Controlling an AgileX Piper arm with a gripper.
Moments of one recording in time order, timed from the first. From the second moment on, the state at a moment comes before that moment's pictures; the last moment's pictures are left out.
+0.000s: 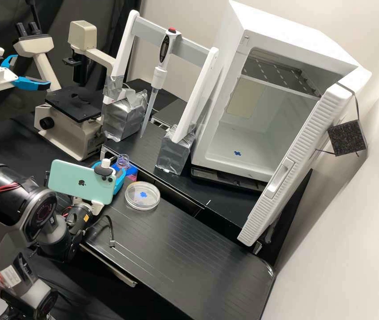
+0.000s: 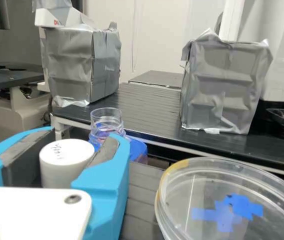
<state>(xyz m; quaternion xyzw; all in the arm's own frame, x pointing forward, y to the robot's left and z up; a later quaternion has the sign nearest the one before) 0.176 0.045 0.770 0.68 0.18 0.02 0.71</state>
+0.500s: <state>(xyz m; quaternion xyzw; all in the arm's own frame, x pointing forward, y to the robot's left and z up) 0.176 0.046 0.770 0.68 0.17 0.02 0.71</state>
